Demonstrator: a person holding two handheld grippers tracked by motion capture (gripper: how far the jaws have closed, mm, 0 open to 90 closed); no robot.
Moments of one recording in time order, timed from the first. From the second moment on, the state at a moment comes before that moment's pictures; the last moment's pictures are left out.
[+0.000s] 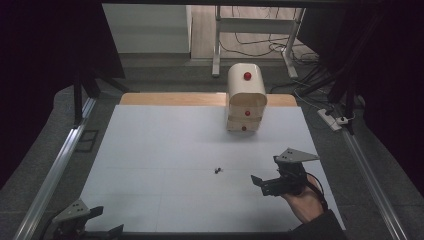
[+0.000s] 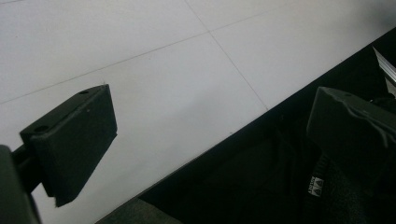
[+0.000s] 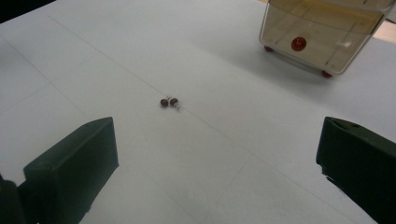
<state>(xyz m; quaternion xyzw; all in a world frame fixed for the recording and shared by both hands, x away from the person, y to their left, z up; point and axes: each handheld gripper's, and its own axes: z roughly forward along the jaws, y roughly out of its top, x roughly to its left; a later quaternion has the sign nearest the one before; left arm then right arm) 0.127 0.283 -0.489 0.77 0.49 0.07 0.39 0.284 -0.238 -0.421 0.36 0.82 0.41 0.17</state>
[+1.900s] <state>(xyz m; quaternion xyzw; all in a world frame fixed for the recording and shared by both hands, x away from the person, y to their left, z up) 0.127 0.284 -0.489 0.77 0.50 0.06 0.39 0.369 -0.201 -0.420 0.40 0.81 0.40 0.16</state>
